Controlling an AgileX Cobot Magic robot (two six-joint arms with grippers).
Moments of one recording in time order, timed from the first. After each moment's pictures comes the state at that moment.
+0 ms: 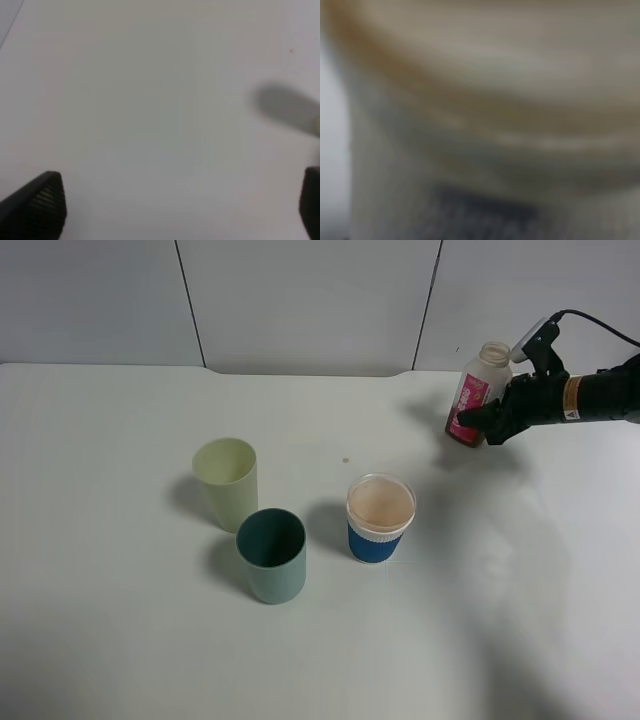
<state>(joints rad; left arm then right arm) 0.04 0.00 -0.51 0.00 1.06 -0.02 -0.22 2.15 -1.14 -1.52 -0.83 0.66</state>
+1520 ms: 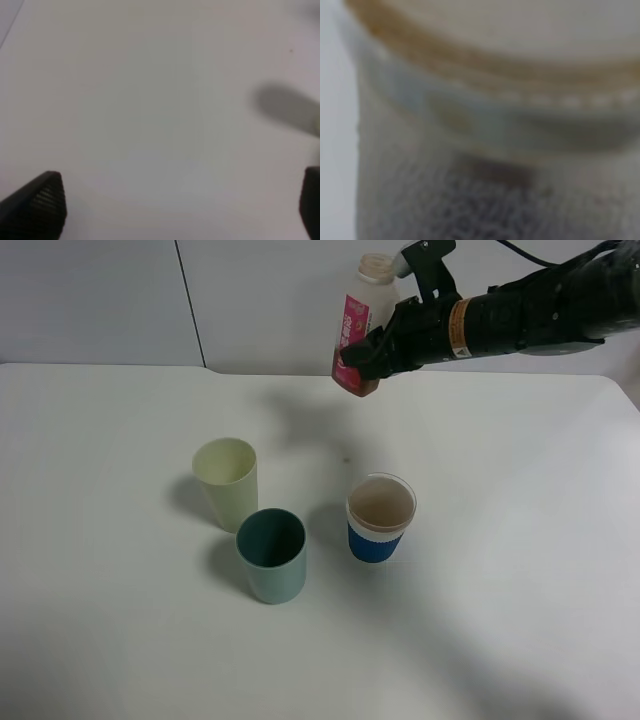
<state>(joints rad) 0.04 0.00 -0.51 0.00 1.06 -0.02 0.28 1.88 -1.14 -1.38 -0.57 1.02</state>
